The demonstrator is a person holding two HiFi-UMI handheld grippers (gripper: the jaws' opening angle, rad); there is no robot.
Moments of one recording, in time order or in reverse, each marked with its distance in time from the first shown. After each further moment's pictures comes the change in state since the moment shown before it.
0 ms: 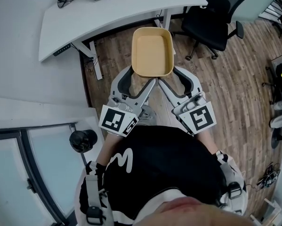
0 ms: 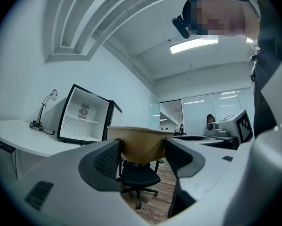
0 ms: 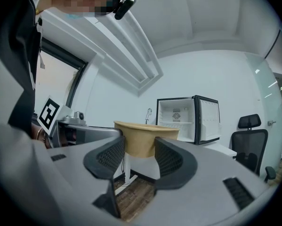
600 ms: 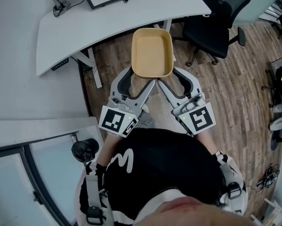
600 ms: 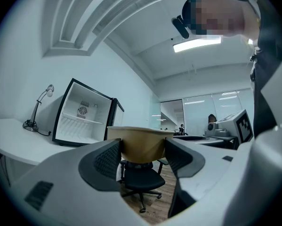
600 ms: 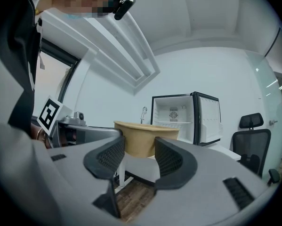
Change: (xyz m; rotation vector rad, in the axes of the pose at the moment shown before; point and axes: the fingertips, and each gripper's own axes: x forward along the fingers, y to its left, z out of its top) left arm 0.066 0.069 -0.001 -0.005 0.004 -0.018; right arm 0.074 -0.057 -0.004 0.002 0.005 -0.017
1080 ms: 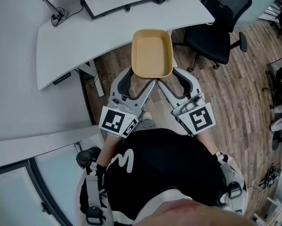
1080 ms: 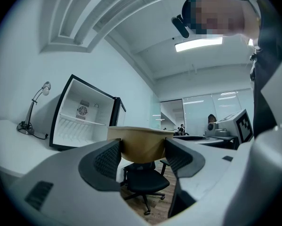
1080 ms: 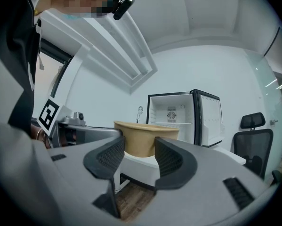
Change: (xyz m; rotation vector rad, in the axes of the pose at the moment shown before) left arm 0.041 0.064 0.009 0.003 0.002 -0.026; right arm 0.067 -0.032 0.005 0.006 -0.002 -0.028
